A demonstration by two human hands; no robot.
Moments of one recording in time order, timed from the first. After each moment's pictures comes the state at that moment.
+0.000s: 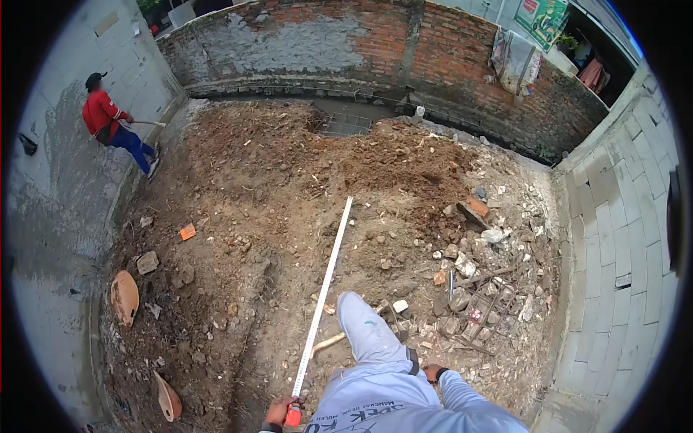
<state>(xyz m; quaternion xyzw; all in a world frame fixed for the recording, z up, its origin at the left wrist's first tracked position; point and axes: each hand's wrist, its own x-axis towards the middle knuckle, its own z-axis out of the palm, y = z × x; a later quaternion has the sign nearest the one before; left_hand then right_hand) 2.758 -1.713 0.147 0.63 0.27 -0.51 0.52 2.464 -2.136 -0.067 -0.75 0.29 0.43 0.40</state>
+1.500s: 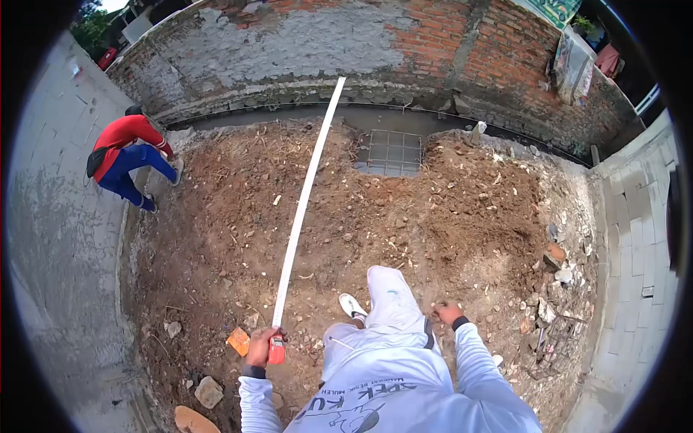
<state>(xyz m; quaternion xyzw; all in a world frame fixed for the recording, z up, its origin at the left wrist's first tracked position) 3.749 -1.893 0.085 0.69 0.06 -0.46 0.55 3.384 -2.258 -0.060 -0.52 0.59 0.06 0.62</state>
